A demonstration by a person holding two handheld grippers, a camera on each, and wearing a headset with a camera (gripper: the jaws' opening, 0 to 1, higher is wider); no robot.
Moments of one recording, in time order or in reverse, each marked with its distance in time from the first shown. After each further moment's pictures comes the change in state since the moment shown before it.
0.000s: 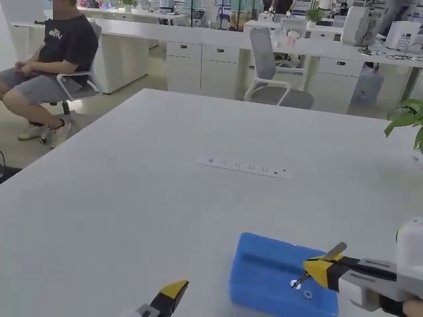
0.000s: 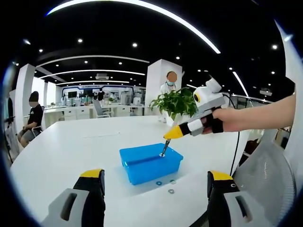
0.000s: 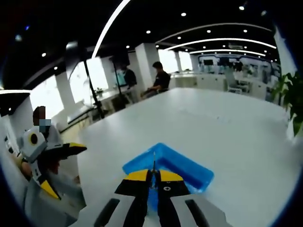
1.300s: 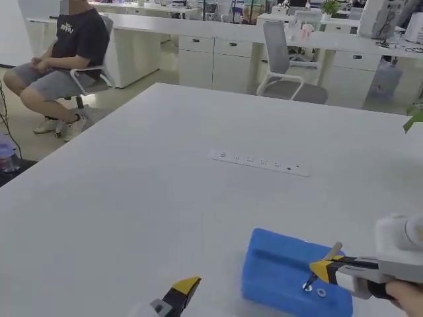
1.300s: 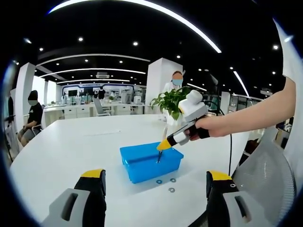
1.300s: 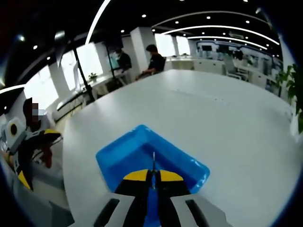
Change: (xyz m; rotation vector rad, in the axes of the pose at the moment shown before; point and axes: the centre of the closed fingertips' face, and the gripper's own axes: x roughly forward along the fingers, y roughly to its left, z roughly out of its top) left arm 0.000 0.001 -0.003 -0.007 0.015 0.003; right arm 0.038 -0.036 -0.033 -0.012 0.156 -0.026
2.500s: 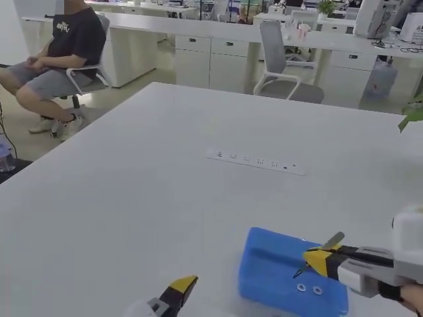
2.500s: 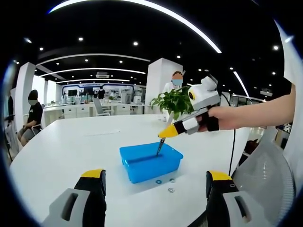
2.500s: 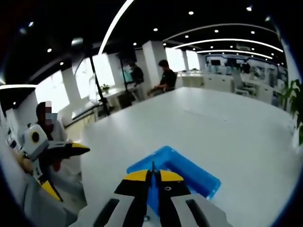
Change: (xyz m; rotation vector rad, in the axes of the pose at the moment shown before) left arm 0.000 0.000 0.001 -0.004 -0.003 -0.007; right arm -0.040 0.055 0.037 -0.050 -0.146 0.093
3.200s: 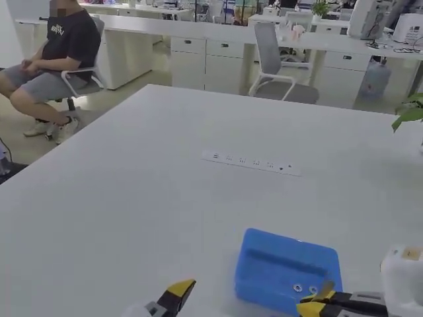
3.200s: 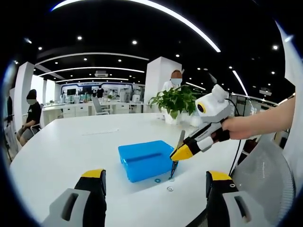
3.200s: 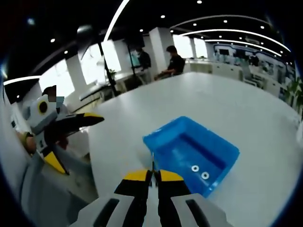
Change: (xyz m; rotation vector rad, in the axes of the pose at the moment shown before) left arm 0.000 -0.001 -0.002 0.003 0.013 -0.009; right arm -0.002 0.026 -0.066 -0.031 0.156 0.035
